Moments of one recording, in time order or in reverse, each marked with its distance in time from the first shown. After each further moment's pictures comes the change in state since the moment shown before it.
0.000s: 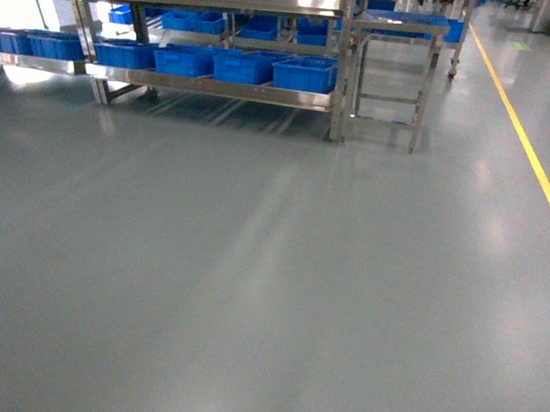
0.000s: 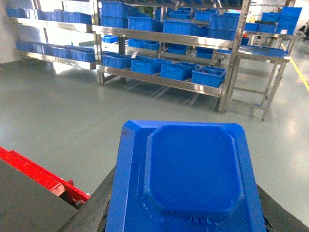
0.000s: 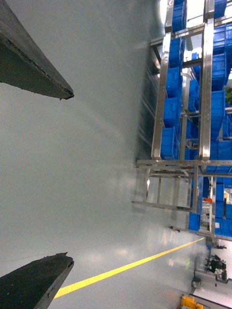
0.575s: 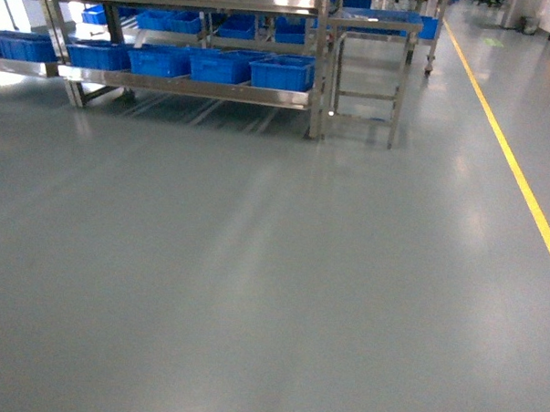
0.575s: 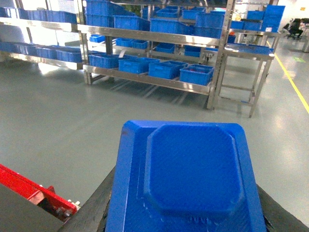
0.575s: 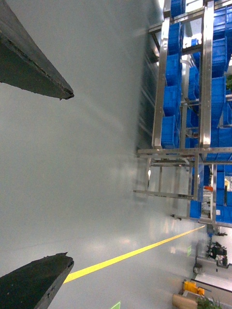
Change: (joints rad) left arm 0.000 0.000 0.000 0.000 0.001 0.000; right arm 0.000 0.000 0.000 0.000 0.000 0.000
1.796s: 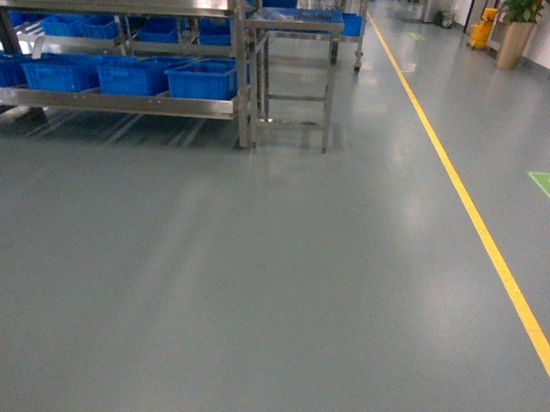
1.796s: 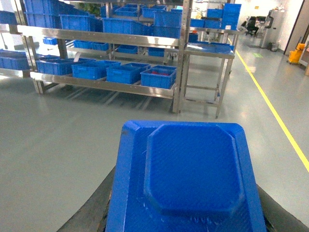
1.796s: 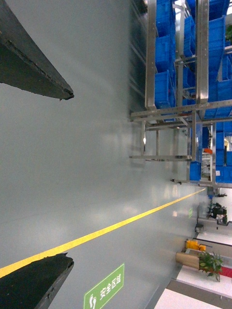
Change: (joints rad) left arm 0.000 0.000 0.000 0.002 0.000 0.000; right arm 0.000 0.000 0.000 0.002 0.000 0.000
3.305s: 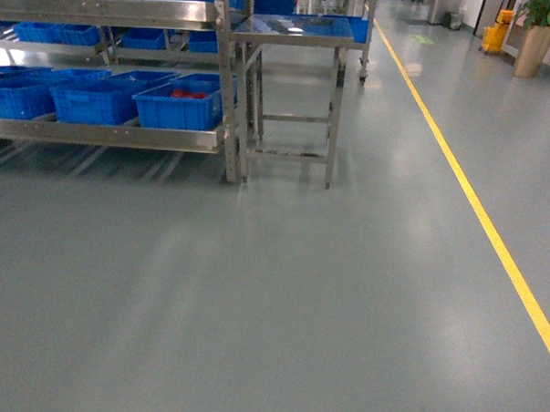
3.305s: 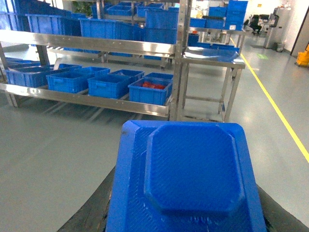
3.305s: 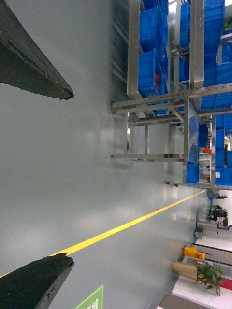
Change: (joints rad) left arm 0.000 0.001 0.000 -0.002 0.000 0.000; right arm 0.000 0.000 0.000 0.001 0.000 0.000
